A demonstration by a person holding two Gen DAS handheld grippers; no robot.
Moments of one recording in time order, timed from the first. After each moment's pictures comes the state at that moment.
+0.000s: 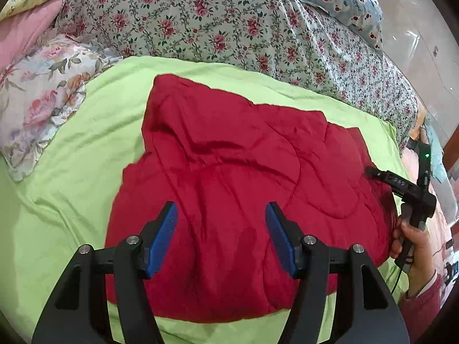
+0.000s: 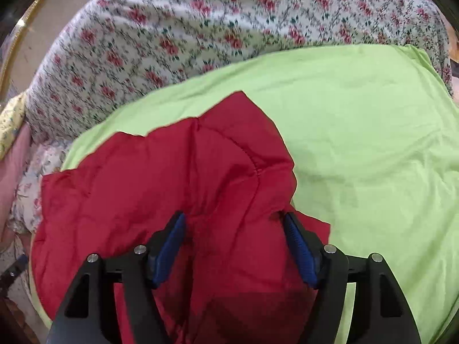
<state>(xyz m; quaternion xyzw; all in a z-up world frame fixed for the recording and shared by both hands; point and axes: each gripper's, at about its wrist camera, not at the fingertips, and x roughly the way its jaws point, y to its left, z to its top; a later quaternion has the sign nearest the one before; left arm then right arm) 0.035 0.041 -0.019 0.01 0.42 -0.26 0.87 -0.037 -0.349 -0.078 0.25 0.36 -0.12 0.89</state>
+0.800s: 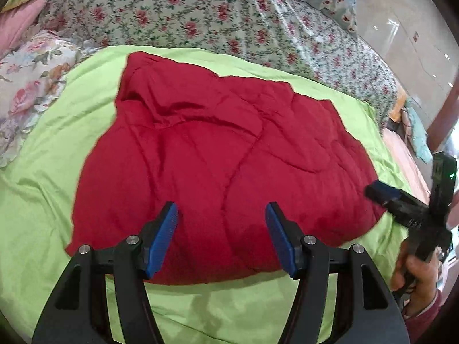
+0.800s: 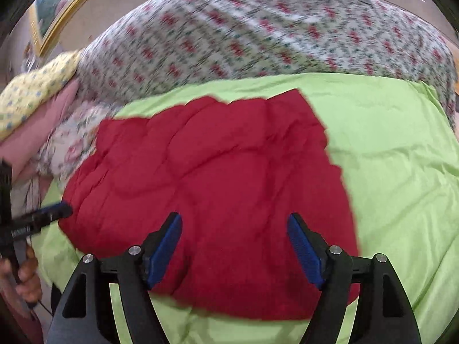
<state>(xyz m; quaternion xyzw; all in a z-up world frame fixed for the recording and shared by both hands) -0.014 0.034 -0.032 0.03 0.43 -0.32 0.85 -0.119 -0.244 -0.057 0.15 0.36 -0.04 0.92</state>
